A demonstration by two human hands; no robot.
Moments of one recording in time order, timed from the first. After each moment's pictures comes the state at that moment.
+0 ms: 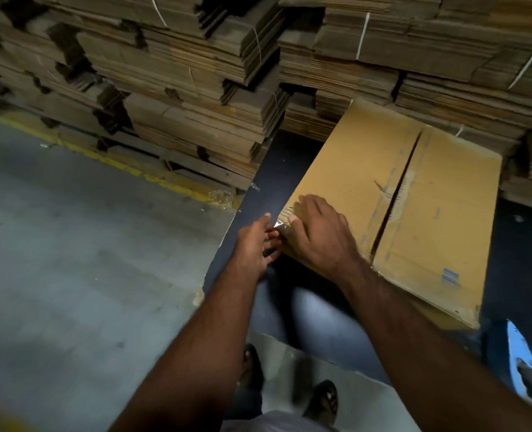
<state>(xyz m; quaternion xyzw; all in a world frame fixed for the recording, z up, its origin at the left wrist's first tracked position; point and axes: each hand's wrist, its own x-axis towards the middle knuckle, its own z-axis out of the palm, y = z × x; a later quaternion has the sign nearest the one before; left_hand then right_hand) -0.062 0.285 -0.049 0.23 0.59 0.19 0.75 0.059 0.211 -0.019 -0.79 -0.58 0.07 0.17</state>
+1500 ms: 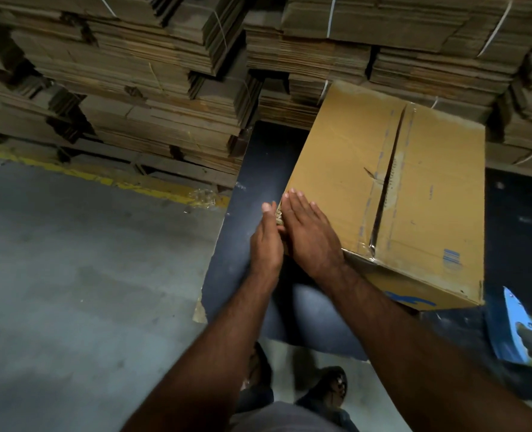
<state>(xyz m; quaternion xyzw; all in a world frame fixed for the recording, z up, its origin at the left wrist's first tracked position) -0.045 0.271 -0.066 0.49 0.49 0.27 0.67 0.044 0.225 -0.053 -0.80 -0.59 0.05 0.03</state>
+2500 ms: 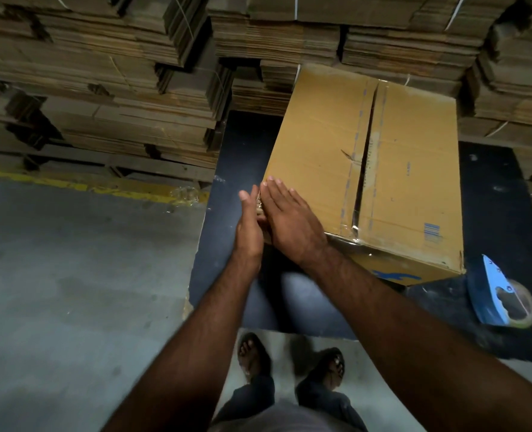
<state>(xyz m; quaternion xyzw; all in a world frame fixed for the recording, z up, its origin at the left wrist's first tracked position) -0.042 0.276 -0.062 0.50 0.43 0.25 0.71 0.046 0.225 -0.060 -0.80 -0.60 0.04 0.06</state>
